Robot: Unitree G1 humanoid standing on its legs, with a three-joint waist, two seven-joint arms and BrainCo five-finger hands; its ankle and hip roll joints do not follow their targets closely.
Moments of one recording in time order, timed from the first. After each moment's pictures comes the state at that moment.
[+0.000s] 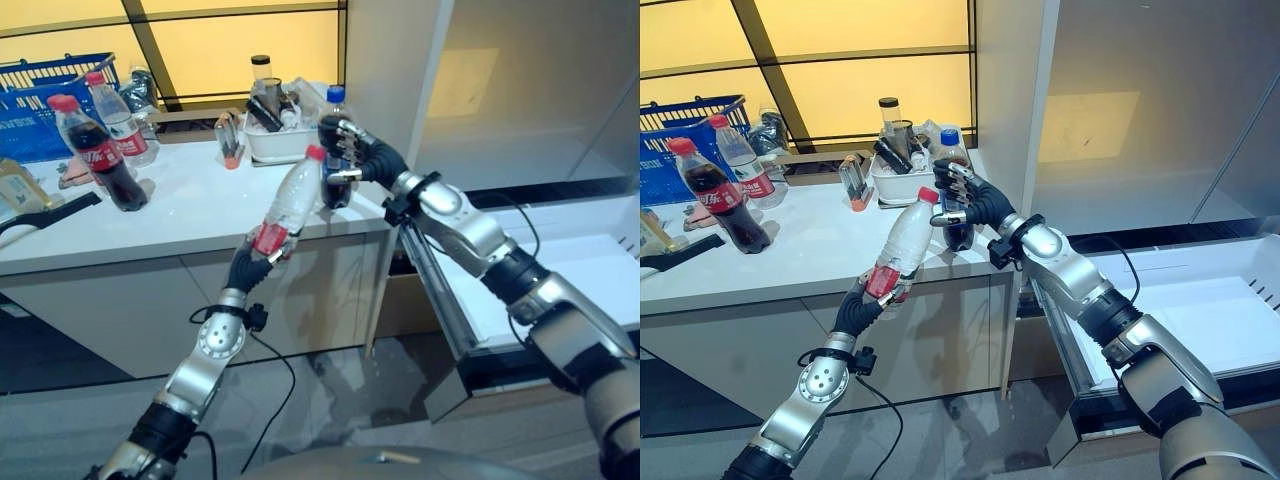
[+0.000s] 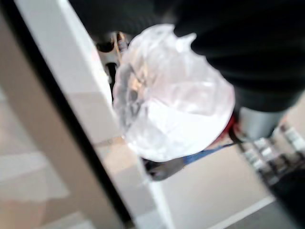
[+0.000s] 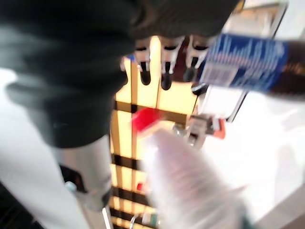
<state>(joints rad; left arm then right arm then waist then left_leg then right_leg) -0.06 0.44 -0.29 -0.02 -0.05 -0.13 0.30 -0.87 -0.57 0.63 0.33 0.72 -0.03 0.10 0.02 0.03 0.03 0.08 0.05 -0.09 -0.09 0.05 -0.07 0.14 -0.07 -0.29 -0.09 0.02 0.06</state>
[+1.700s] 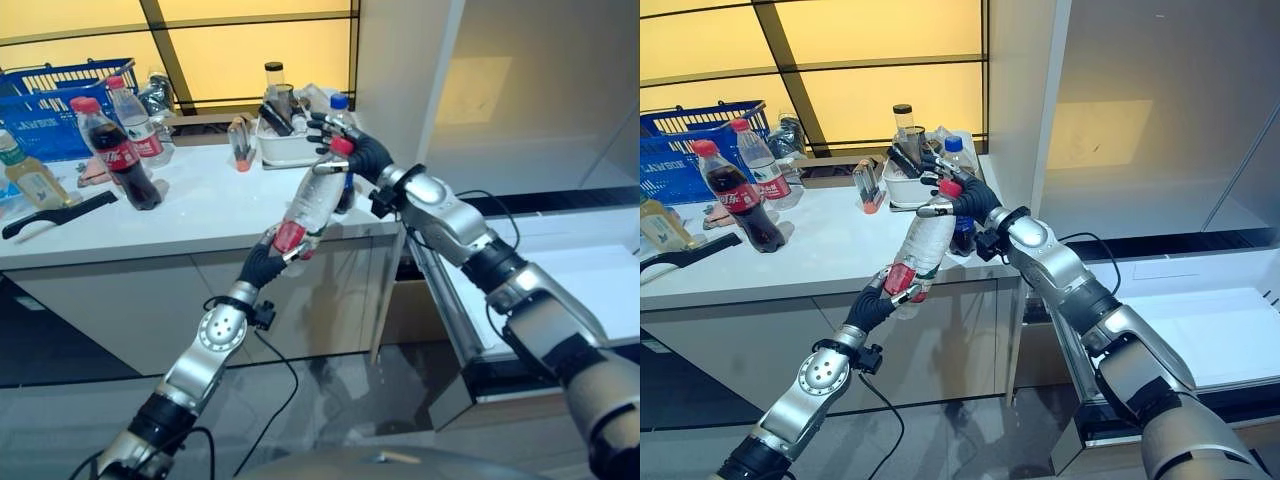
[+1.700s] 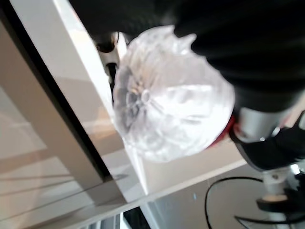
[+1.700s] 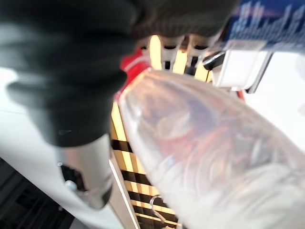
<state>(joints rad) -0.10 0.47 -0.37 0.00 -0.17 -0.15 0.15 -0.93 -0.41 0.60 0.40 0.74 0.00 0.15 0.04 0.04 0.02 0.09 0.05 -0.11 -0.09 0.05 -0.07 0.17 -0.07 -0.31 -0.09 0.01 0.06</state>
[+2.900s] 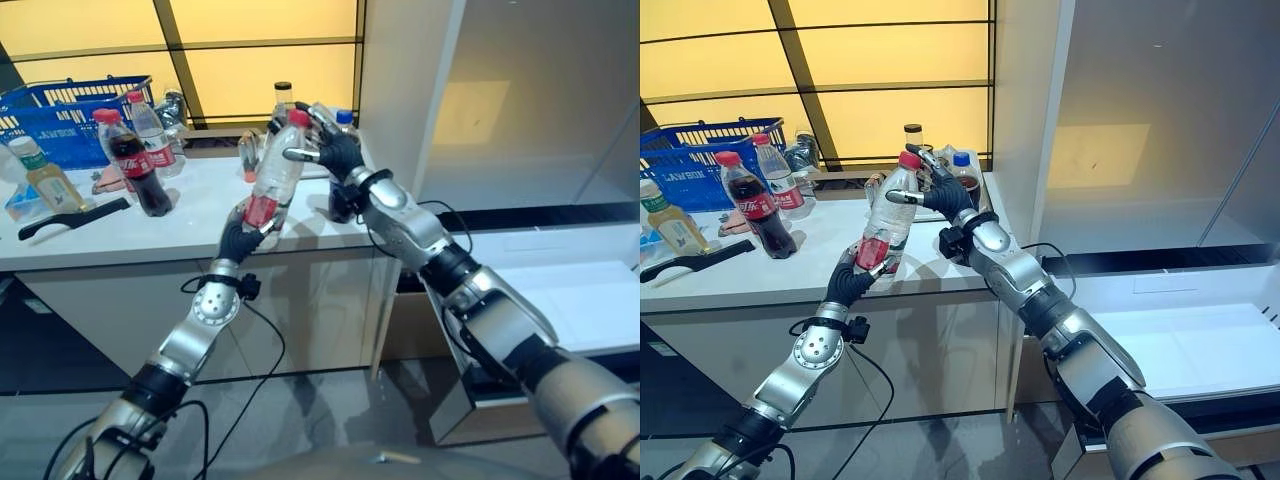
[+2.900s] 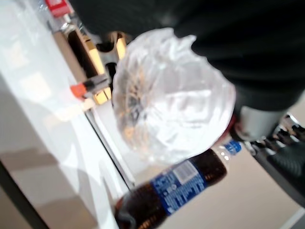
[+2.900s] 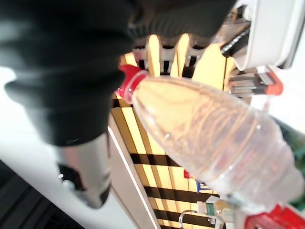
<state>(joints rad) -0.24 0.55 -0.37 0.12 -0.05 -0.07 0.39 -0.95 -0.18 0.57 0.54 0.76 -0.03 -0.01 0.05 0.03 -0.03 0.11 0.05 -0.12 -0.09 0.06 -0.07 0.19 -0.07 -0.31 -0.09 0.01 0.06</state>
